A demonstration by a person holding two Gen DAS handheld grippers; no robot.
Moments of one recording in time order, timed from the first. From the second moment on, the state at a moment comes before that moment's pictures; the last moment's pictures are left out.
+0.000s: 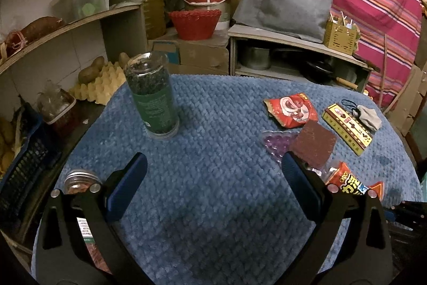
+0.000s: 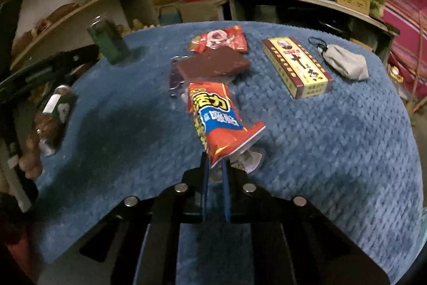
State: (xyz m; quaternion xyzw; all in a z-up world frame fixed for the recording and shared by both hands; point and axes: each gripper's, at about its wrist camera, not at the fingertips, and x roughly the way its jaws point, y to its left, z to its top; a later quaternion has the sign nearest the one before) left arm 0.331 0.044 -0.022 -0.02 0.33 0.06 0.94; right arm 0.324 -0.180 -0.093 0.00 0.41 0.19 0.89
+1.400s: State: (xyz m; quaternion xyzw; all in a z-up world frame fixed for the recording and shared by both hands) left arm 0.435 -0.084 -0.086 0.08 0.39 -0.04 0.92; right arm 0.347 -0.274 -0.049 0.10 0.30 0.05 0.95
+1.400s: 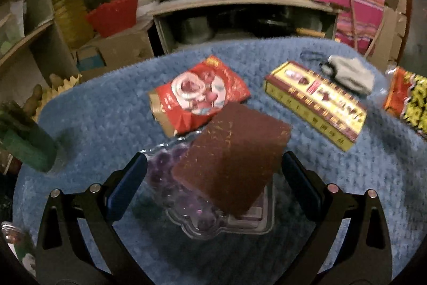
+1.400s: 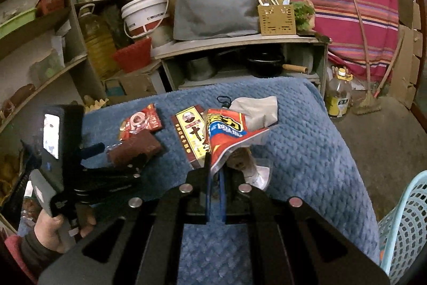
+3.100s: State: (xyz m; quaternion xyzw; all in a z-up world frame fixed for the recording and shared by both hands) left arm 0.212 -0.191 0.051 0.02 0.22 -0.06 0.97; right arm 0.151 -0.427 0.031 0.01 0.24 -0.05 0.97
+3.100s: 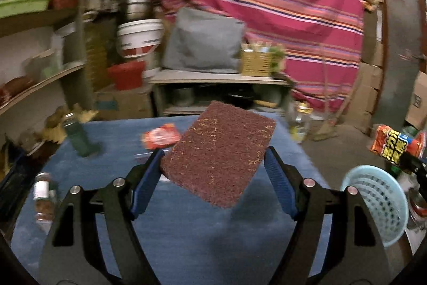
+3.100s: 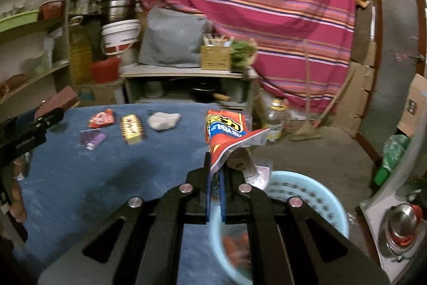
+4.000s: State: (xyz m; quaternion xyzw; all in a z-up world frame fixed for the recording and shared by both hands) left arm 0.194 -0.442 -0.011 0.11 0.26 -0.31 0.91; right arm 0.093 -0.587 -0.019 0.10 0.27 -0.16 0.94
